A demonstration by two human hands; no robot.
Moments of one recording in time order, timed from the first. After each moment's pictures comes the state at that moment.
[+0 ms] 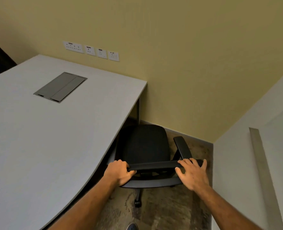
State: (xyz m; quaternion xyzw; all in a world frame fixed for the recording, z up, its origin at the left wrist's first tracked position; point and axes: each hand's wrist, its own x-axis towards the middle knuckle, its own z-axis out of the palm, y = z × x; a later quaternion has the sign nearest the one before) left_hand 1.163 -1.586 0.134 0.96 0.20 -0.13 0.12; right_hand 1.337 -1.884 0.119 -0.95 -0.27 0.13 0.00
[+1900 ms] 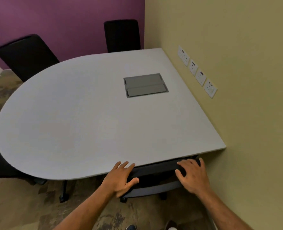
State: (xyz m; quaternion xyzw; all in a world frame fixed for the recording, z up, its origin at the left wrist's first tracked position) left_hand 1.408 -1.486 0.123 0.80 0.56 -0.04 0.23; right_hand 1.760 -1.476 0.120 -0.68 -0.73 0.11 0.01
